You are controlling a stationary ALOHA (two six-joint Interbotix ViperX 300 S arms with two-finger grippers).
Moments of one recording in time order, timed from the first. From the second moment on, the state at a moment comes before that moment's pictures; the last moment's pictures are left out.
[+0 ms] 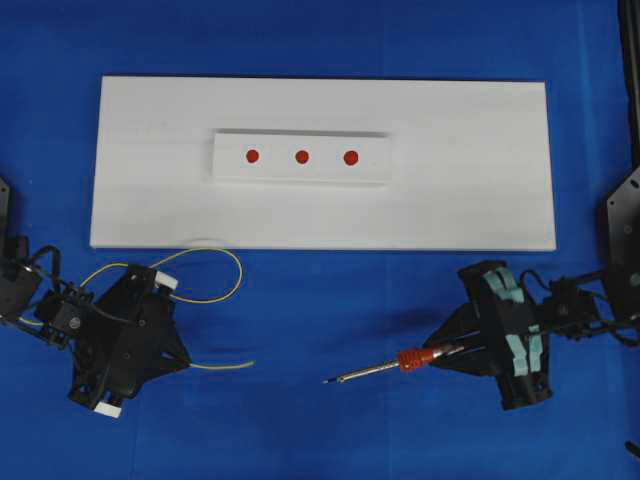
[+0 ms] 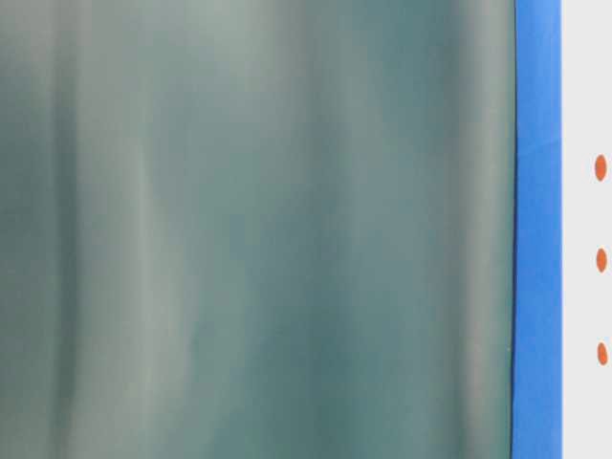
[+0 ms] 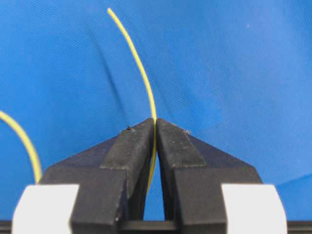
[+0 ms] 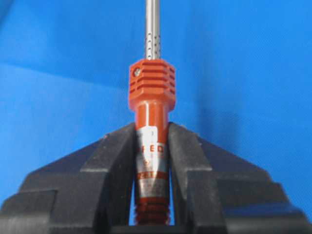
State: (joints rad) left arm -0.45 -0.10 0.95 -0.01 -0.13 -0.11; right arm 0.47 -0.16 1.05 0.39 -0.29 0.01
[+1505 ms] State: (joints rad) left arm 0.13 -0.22 0.72 0.00 0.39 0.00; right arm -0.25 -0.34 0.87 0.21 0.33 -0.04
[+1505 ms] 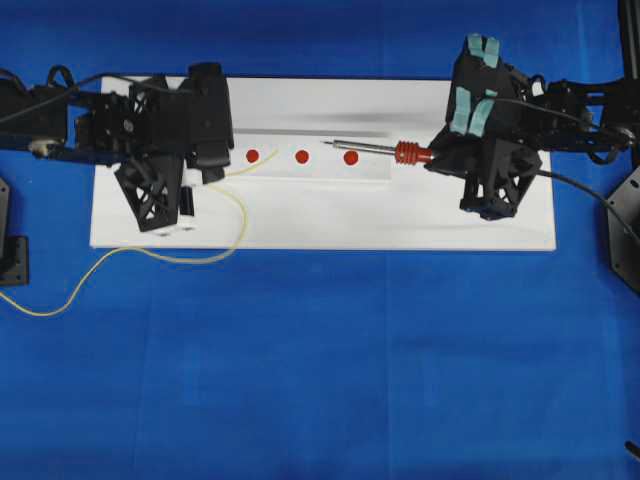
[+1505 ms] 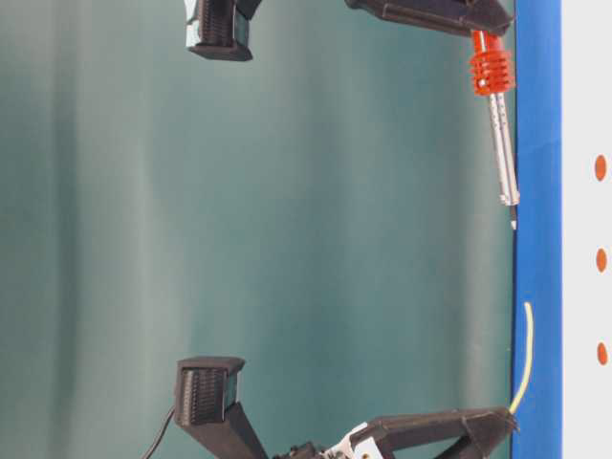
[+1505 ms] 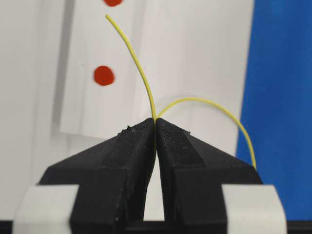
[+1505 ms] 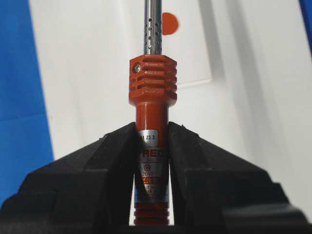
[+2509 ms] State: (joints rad) left arm 0.15 -0.25 0.83 0.00 0.34 -0.01; right arm -0.25 -0.33 0.87 0.20 0.33 -0.04
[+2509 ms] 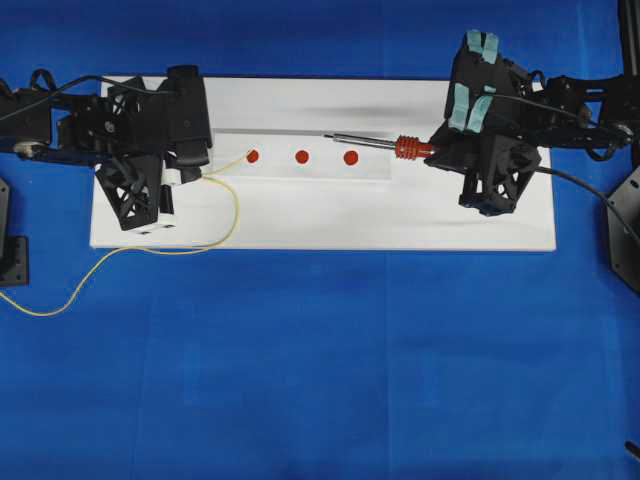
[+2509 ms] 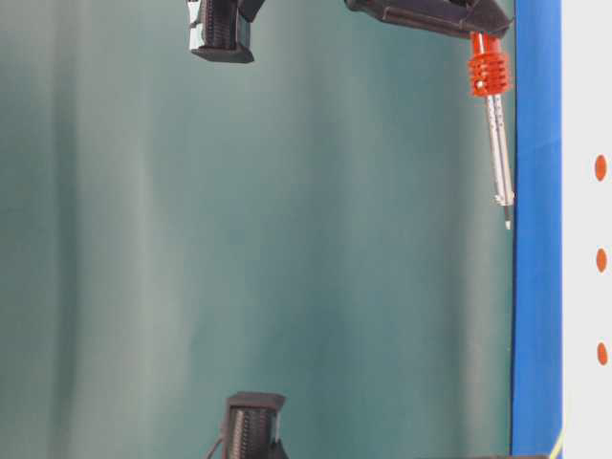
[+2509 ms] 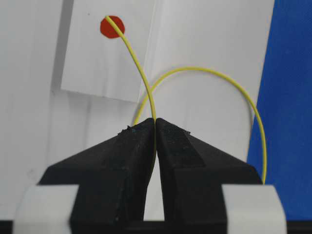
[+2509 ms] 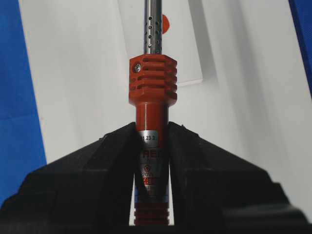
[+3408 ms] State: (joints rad) left arm 0.15 -0.18 0.86 0.00 0.28 -0.03; right arm -0.25 -0.33 0.87 0.18 0.31 -0.04
